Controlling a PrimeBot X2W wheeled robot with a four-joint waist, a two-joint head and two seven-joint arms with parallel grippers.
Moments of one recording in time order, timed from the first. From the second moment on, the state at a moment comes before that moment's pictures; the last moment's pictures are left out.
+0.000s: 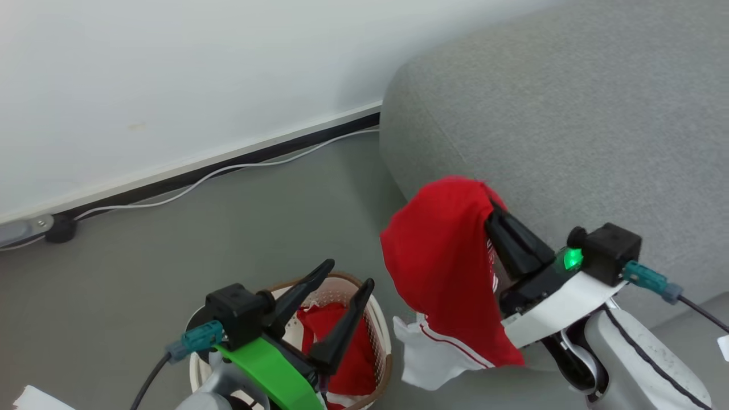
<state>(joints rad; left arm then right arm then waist) -0.10 0.25 -0.62 -0.21 -0.66 -0.10 0.03 -0.18 -0.27 0.53 0.04 0.43 0.11 -0.25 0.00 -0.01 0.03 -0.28</state>
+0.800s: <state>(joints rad) -0.21 0.20 -0.78 -0.30 -0.58 -0.11 0.12 -0.51 -0.33 0.01 0.15 0.71 -0.02 -0.24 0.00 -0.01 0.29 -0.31</state>
